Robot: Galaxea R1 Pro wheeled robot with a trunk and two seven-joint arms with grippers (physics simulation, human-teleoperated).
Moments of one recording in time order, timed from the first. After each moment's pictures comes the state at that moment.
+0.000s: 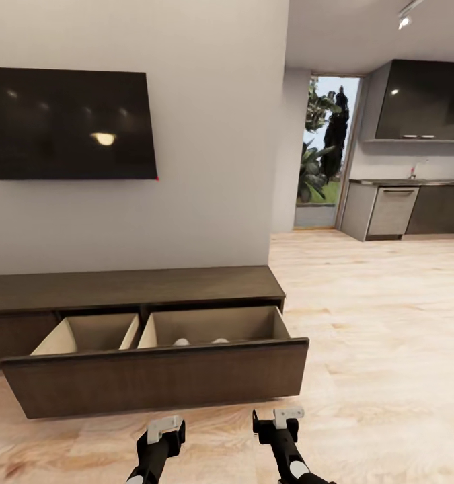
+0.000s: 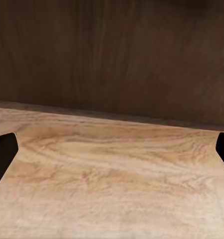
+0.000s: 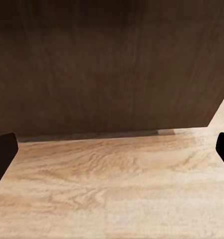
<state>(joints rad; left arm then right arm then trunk) -0.35 0.01 -0.64 -0.52 0.69 -0.30 0.26 -0.51 0.10 0.83 -0.21 -0.68 -0.45 -0.23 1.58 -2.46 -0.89</state>
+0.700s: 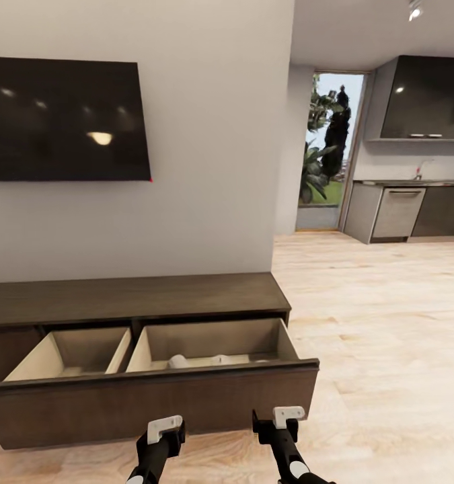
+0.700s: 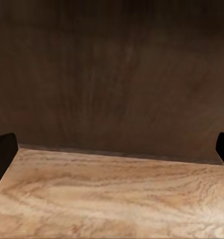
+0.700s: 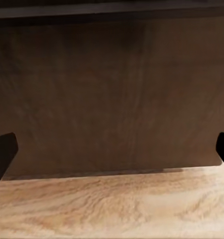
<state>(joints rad) -0.35 0.01 -0.64 -0.52 0.69 -0.30 0.26 -0.51 0.11 0.83 -0.21 -0.68 -0.45 -0.23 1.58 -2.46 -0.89</state>
